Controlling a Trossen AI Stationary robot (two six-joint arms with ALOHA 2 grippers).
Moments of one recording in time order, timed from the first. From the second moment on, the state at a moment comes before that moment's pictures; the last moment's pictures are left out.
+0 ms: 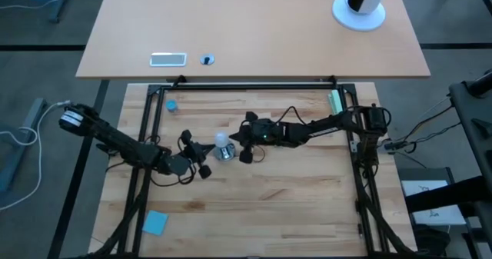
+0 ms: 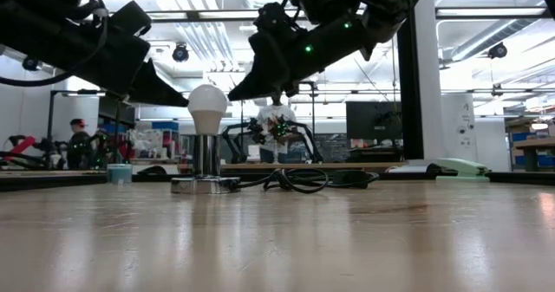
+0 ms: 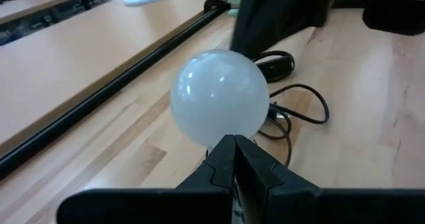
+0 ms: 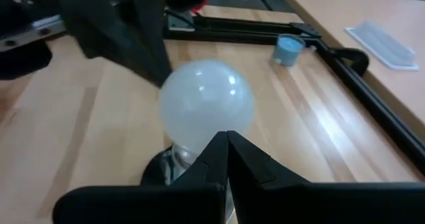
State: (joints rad) left arm -0.37 1.17 0.35 0.31 -0.89 -0.27; right arm -0.04 1.86 1.12 0.34 0.12 -0.11
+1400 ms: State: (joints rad) left arm -0.35 1.18 0.35 0.31 -0.86 -0.28; right arm -0.04 1.87 1.12 0.32 0.10 -0.08
